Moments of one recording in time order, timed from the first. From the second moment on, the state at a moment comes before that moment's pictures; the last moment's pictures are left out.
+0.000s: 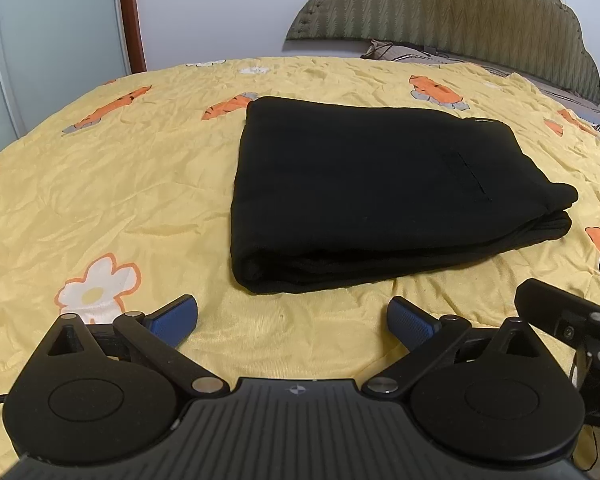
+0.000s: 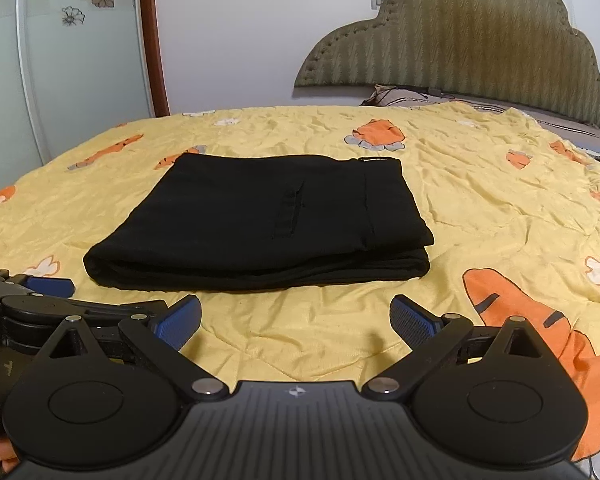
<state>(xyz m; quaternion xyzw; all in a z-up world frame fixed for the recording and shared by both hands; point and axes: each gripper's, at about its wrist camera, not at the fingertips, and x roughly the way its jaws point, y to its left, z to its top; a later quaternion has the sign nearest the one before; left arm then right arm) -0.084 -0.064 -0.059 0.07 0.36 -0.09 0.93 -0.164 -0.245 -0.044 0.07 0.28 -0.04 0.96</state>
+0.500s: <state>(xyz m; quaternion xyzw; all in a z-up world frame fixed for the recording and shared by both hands) -0.084 -0.065 -0.059 0.06 0.36 -0.09 0.93 -0.163 -0.242 -0.045 0.06 0.28 -0.04 0.96</state>
